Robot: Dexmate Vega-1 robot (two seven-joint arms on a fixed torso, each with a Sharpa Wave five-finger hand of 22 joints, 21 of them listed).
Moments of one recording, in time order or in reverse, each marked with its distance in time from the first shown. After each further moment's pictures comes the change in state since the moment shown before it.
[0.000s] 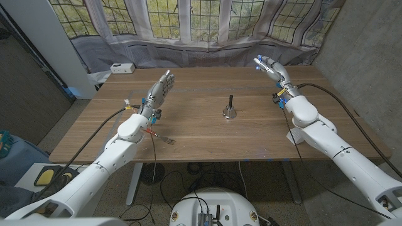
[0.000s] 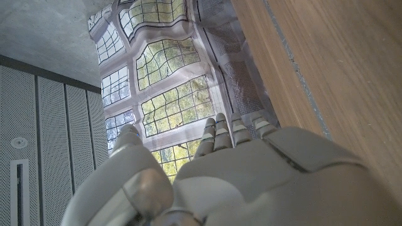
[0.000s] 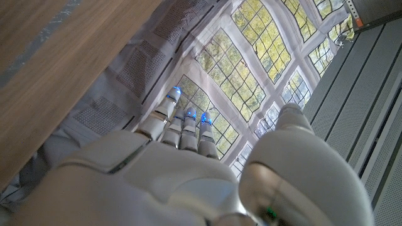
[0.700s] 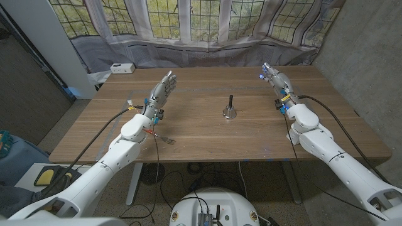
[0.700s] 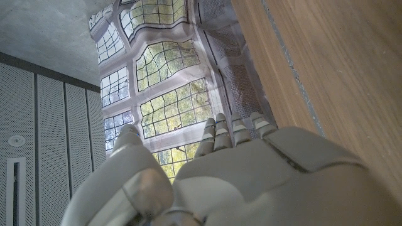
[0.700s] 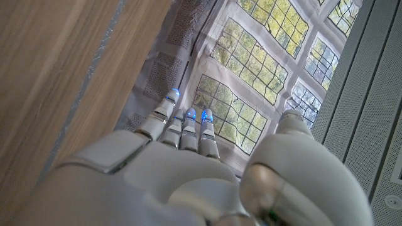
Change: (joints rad) left arm -0.021 -0.026 0.017 0.040 -0.007 -0.012 -0.017; left_hand -0.005 -0.005 0.005 -0.005 0.000 0.000 0.000 0.000 0.000 0.000 0.000 0.000 0.000 0.000 0.000 0.000 0.000 0.000 0.000 0.000 0.000; right arm -0.006 0.048 0.004 0.123 0.203 0.050 0.072; right_hand -0.046 -0.002 -0.019 0.011 -0.004 0.035 0.003 0.002 0.000 -0.003 0.005 -0.005 -0.005 -0.015 0.007 0.000 -0.009 -0.011 0.004 -0.017 0.000
